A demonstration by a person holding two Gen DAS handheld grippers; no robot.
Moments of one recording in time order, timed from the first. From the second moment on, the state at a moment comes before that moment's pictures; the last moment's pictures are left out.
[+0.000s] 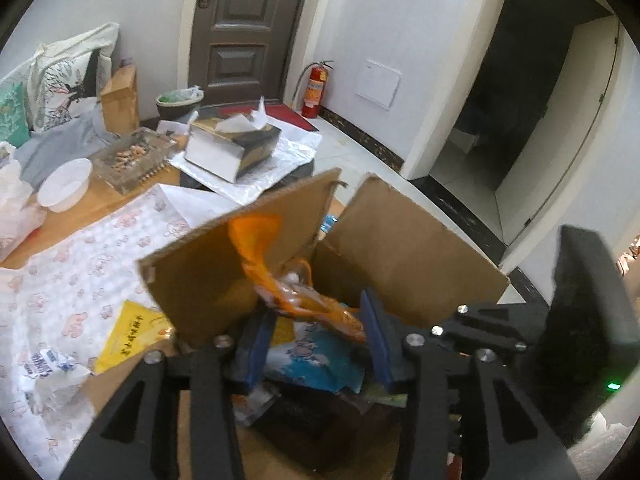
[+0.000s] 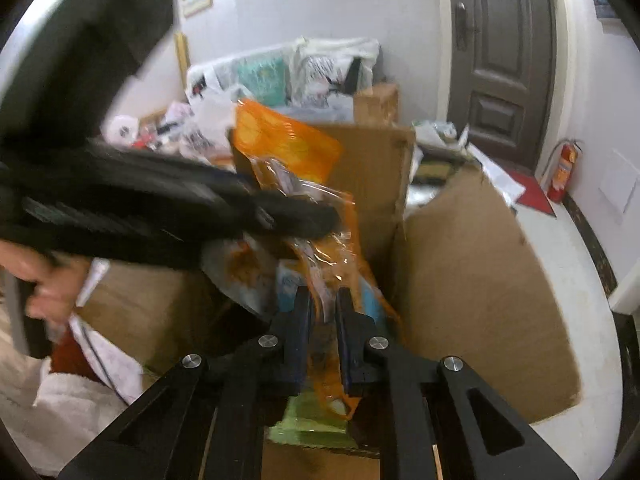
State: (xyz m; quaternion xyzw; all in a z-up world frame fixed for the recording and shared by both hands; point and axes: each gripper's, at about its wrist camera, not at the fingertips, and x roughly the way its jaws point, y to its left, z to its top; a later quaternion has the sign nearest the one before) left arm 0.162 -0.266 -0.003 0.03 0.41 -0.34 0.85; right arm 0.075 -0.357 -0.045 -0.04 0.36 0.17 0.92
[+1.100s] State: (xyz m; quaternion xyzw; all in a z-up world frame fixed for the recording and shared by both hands) left arm 0.166 -0.246 -0.025 0.04 0.41 -0.31 0.86; right arm 0.067 -0.355 -0.019 -0.02 0.35 0.15 0.92
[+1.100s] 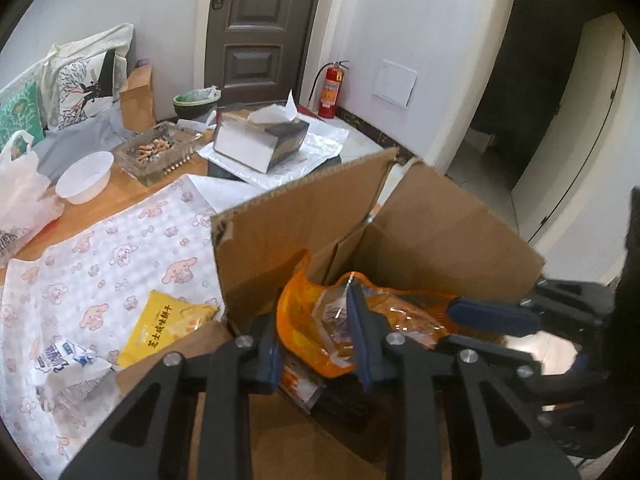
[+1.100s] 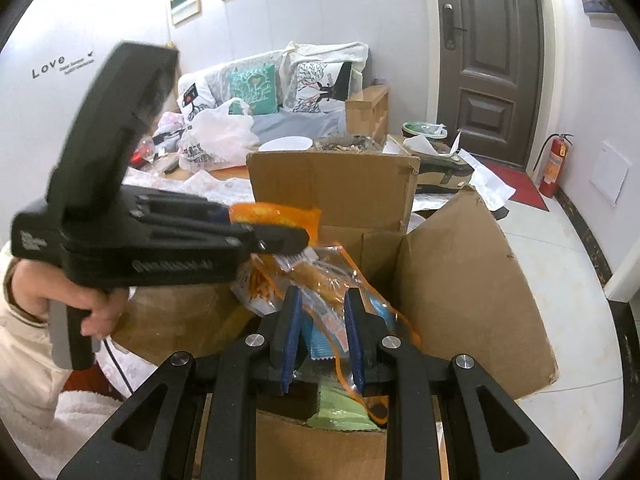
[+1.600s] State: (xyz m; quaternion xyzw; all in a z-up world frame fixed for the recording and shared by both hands) left arm 0.135 -0.200 0.033 0.04 0.36 -0.31 0.88; right arm 0.060 -0.334 0.003 -0.02 0.34 0.17 0.93
